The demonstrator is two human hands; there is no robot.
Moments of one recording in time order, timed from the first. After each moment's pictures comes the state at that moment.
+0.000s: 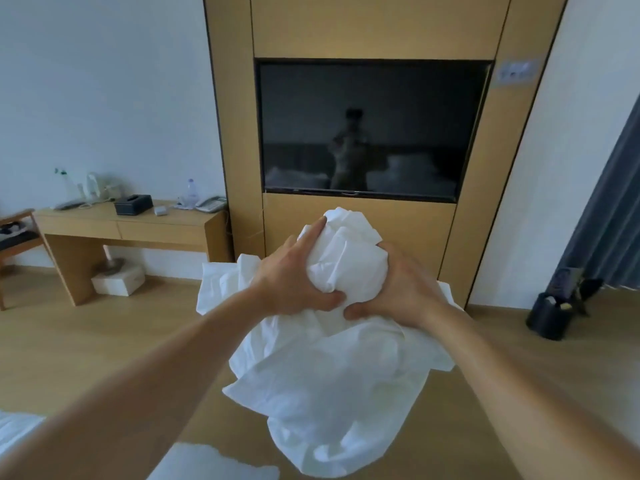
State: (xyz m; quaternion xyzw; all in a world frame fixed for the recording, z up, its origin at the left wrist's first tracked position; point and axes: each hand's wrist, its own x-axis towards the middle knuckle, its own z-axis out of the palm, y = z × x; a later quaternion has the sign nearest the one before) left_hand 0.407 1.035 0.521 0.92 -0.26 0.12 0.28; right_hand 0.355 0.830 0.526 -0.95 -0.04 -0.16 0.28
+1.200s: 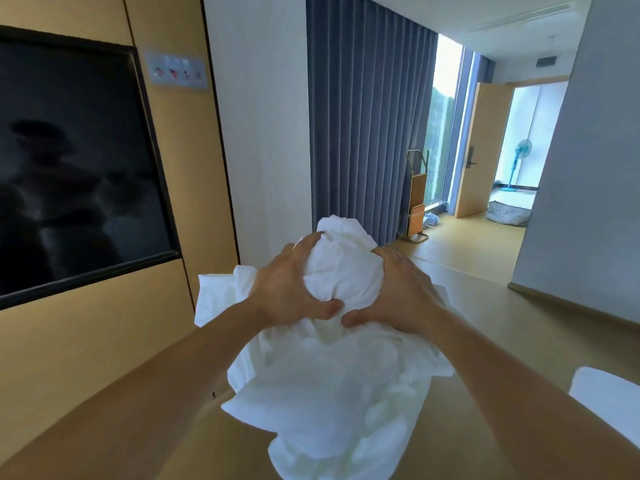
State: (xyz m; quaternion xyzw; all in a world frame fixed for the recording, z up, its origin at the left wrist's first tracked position) left_hand 0.732 0.247 0.527 0.73 -0.60 -0.01 0.33; right_hand 0.548 0.145 0.530 -0.88 0.36 -0.27 0.15
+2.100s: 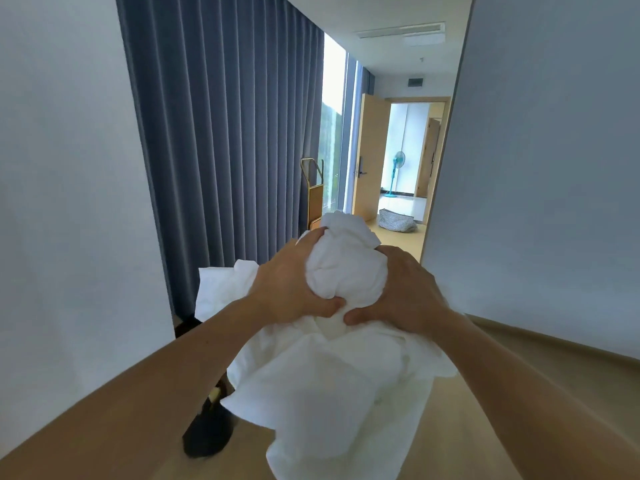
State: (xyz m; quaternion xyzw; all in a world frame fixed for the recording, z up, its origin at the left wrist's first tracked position) left_hand 0.804 -0.394 0.541 0.58 -0.73 -0.07 0.36; right_hand 0.592 -0.421 0.549 -0.82 0.49 -0.29 0.07
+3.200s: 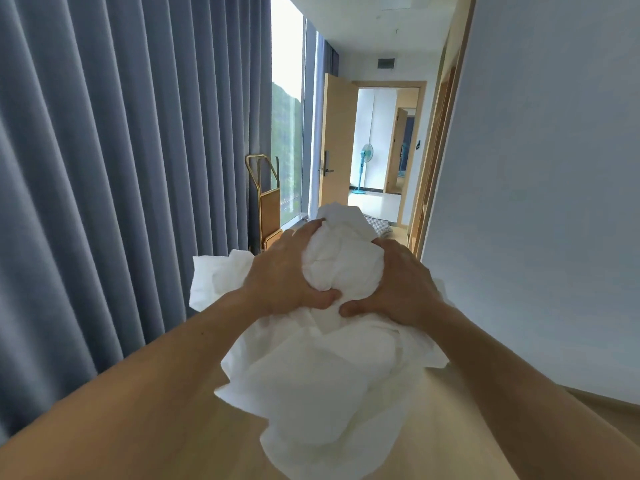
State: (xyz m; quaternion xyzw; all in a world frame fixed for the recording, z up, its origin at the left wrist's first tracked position) left_hand 0.811 -1.157 0.542 0.53 -0.77 -0.04 0.36; right_hand 0.594 -1.156 0.546 -0.79 0.53 -0.30 0.02
